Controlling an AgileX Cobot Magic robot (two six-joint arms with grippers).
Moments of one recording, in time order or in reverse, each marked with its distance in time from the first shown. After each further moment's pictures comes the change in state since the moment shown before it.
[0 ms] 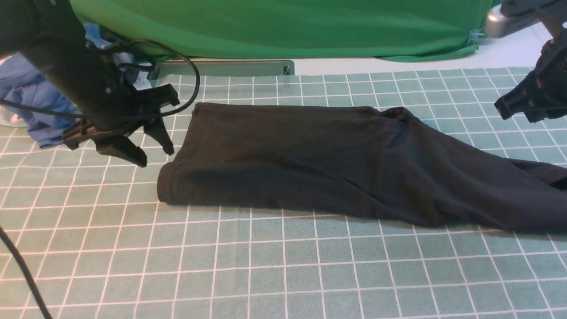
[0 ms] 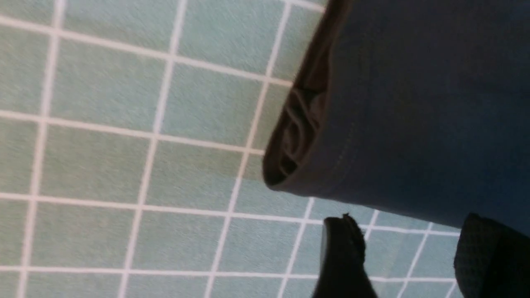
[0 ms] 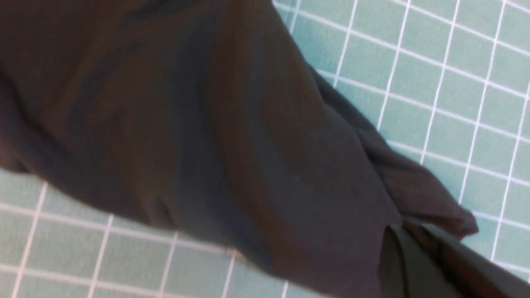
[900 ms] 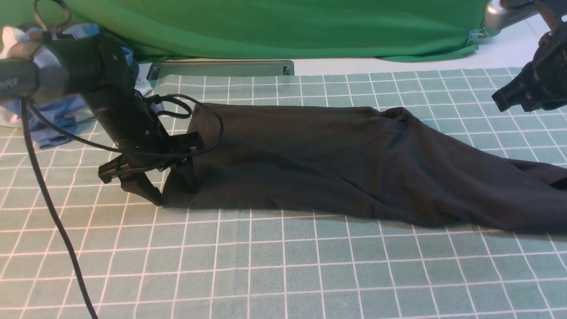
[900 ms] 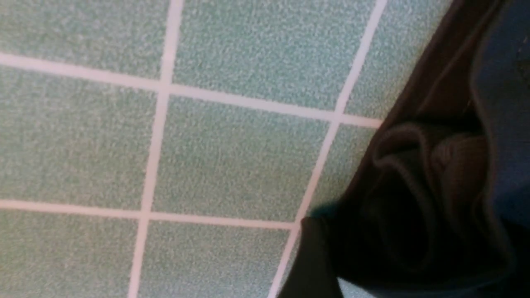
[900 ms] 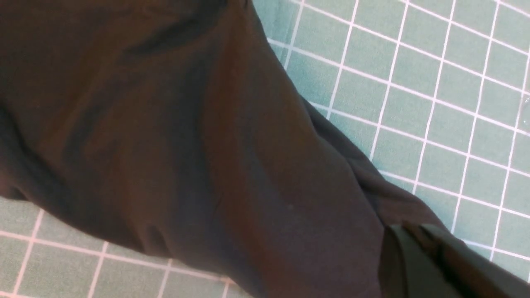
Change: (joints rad) right arm -0.007 0.001 0.000 0.002 -0.050 -0.022; left arm -0.036 0.215 -0.006 0.050 -0.067 -0.004
